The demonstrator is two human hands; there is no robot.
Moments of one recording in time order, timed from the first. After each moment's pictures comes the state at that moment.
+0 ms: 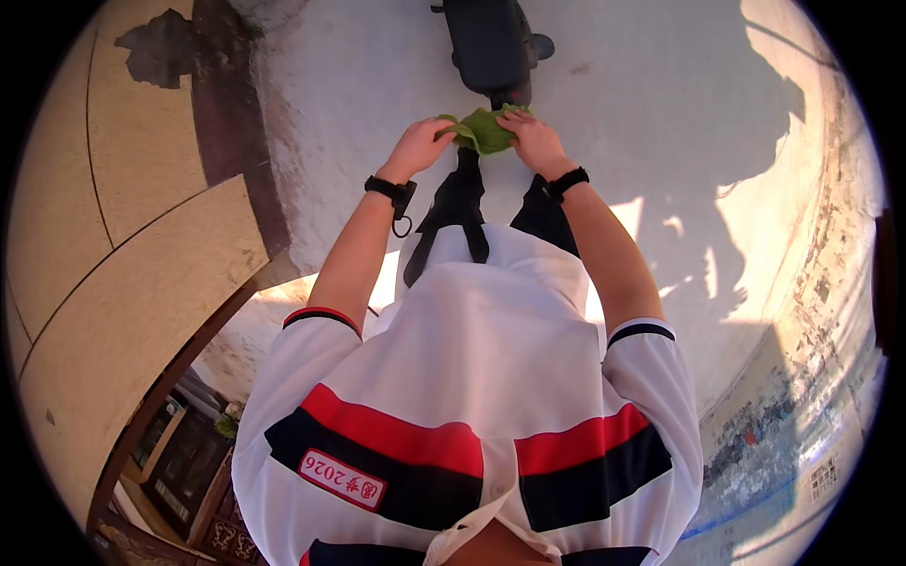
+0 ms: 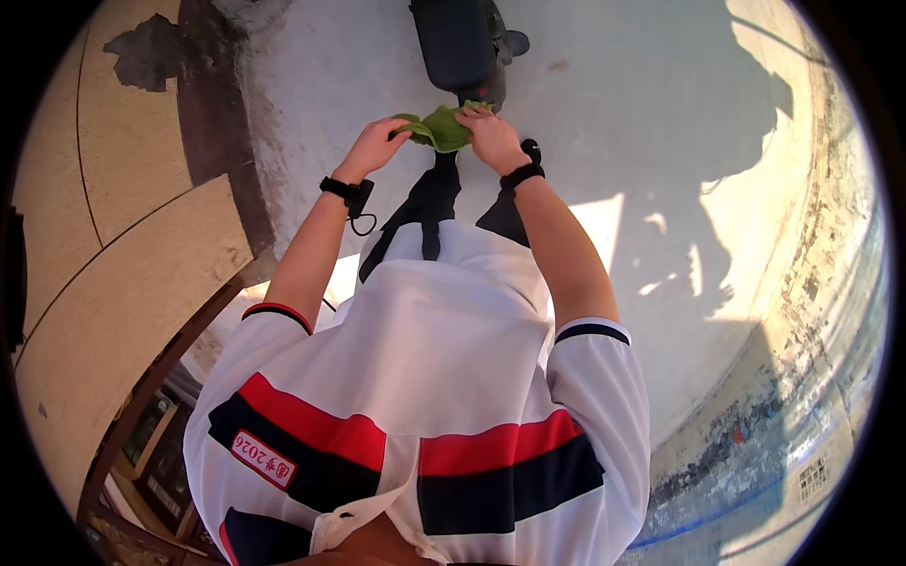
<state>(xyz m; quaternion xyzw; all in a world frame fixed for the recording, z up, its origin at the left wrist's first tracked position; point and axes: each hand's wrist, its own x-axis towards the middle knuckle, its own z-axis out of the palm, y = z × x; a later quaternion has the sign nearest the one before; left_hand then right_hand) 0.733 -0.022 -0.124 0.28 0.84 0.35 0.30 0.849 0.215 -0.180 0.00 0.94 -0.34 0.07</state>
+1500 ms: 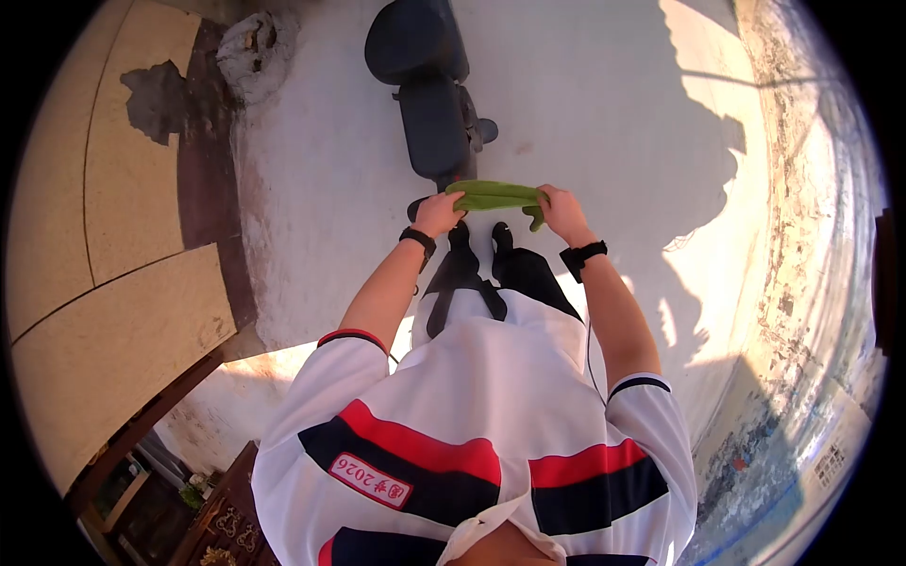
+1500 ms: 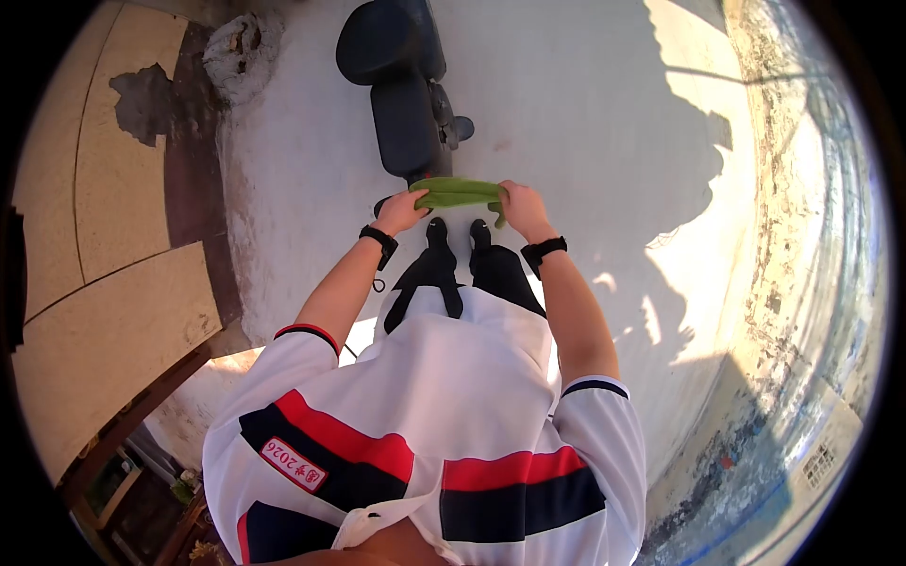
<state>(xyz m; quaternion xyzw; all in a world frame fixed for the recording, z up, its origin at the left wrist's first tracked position) 0.773 0.098 -0.172 0.28 0.89 0.18 0.32 0.896 0.368 -0.114 0.17 0.92 -0.35 0.09</state>
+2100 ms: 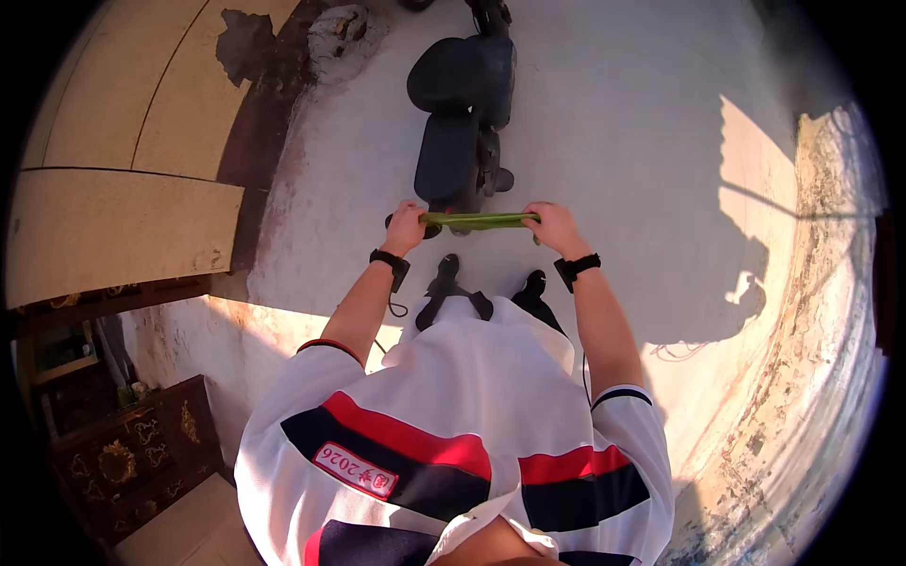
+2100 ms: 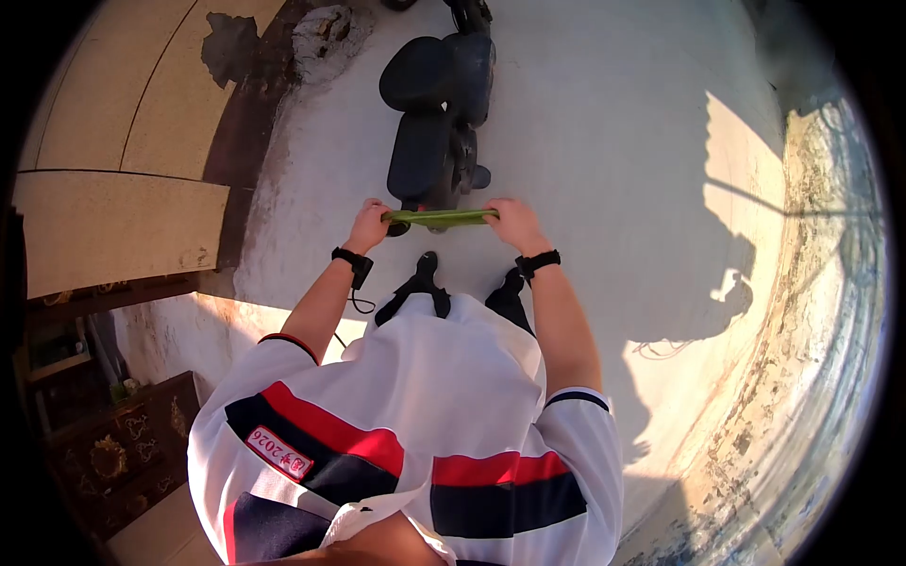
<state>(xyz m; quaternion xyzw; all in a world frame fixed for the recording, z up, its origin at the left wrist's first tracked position) 0.804 0.124 -0.136 0.10 0.96 0.25 0.08 0.832 0.484 -0.074 -0.08 0.92 -0.37 0.14</state>
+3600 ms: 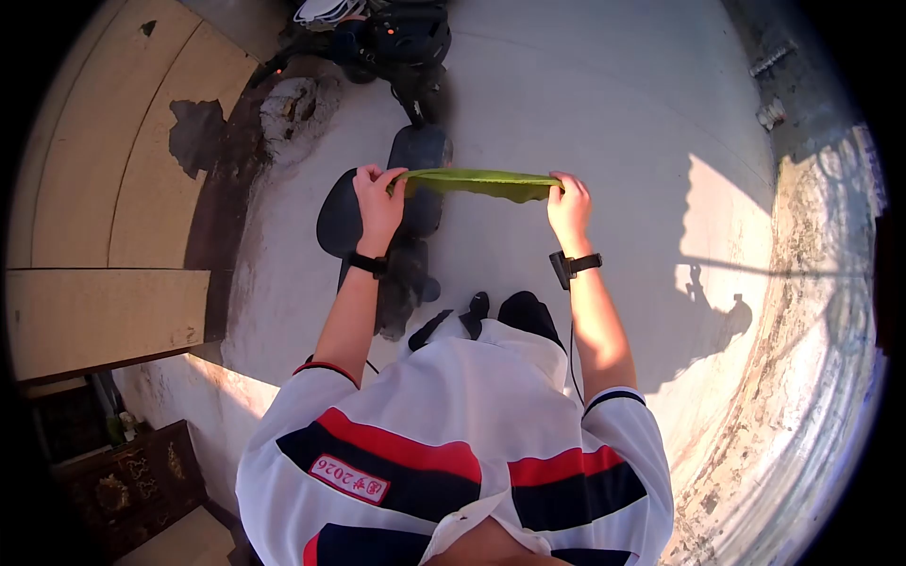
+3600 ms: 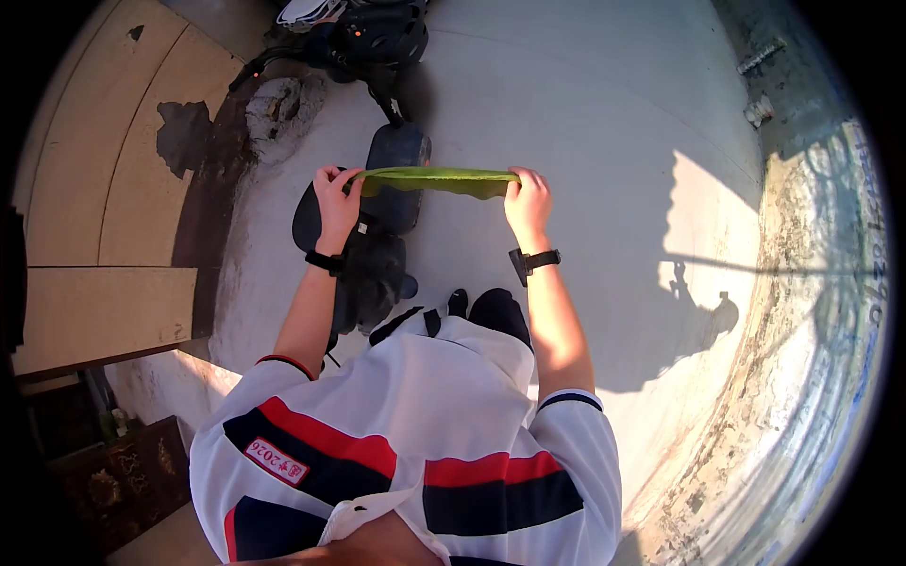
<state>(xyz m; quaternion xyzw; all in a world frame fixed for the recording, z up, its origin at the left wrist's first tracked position) 0.444 0.446 0.034 0.11 0.90 0.32 -0.27 0.469 0.781 -0.017 0.04 0.89 -0.36 -0.27</state>
